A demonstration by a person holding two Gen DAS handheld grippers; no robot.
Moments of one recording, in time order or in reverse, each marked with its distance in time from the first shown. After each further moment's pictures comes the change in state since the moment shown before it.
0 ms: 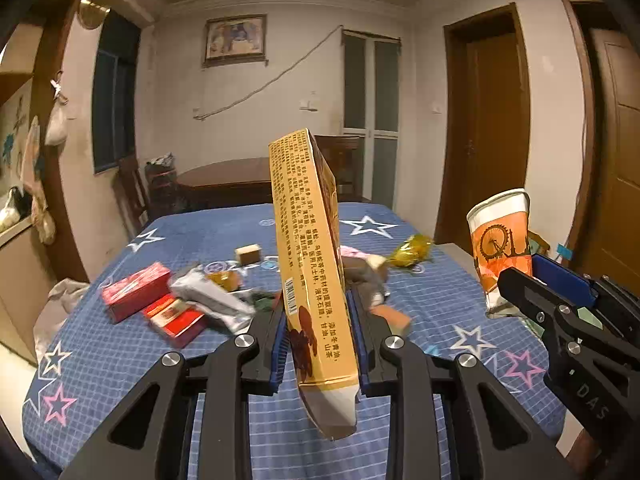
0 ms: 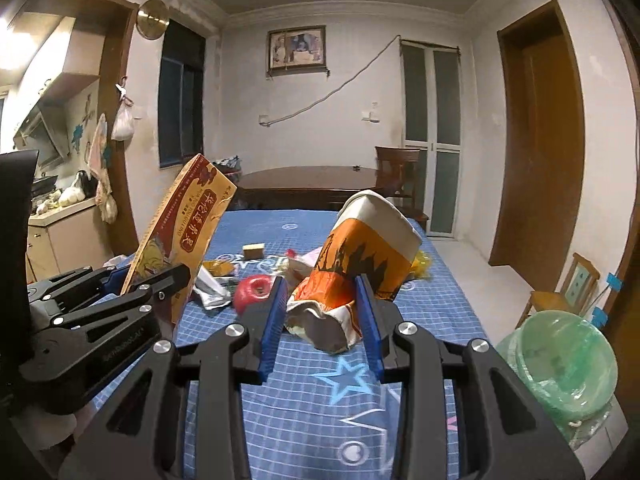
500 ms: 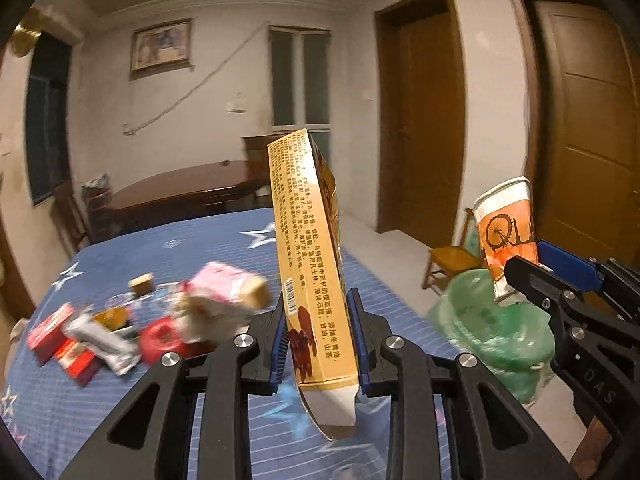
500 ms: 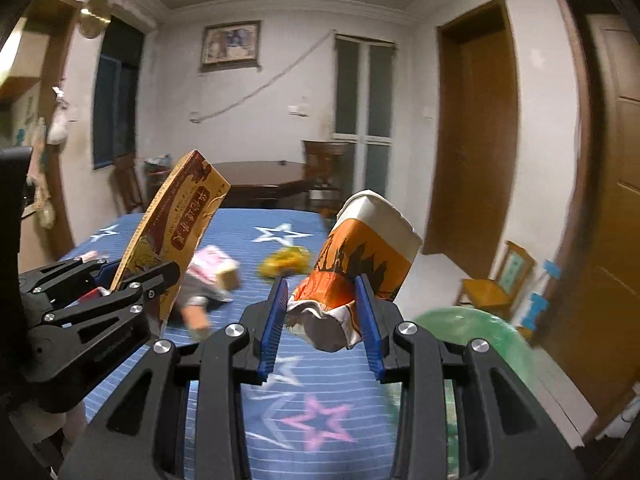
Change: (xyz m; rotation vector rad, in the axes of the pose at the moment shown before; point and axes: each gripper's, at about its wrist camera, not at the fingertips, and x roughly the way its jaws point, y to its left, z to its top) left arm 0.050 -0.135 0.025 0.128 0.018 -0.210; right arm -0.023 -0.104 0.003 0.043 0.036 -0.258
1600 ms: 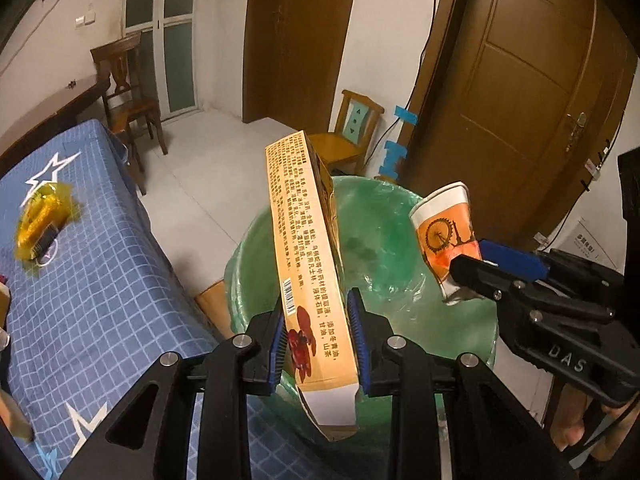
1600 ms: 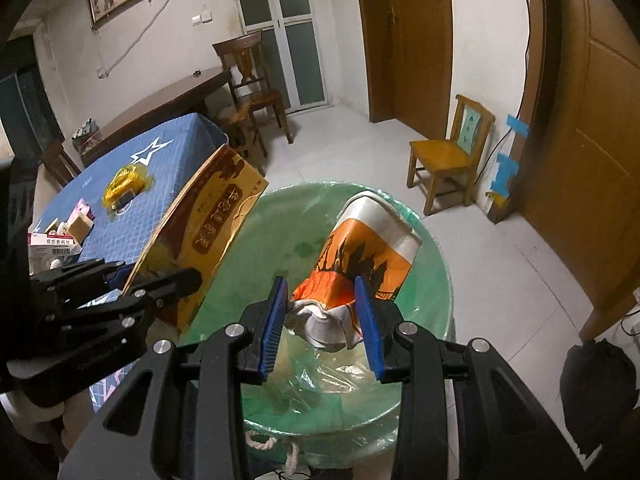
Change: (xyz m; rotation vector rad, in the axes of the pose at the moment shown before) left arm 0.251 -0.206 -0.015 0.116 0.447 -0.443; right arm 0.101 -0.187 -0.074 0.260 0.452 -0.069
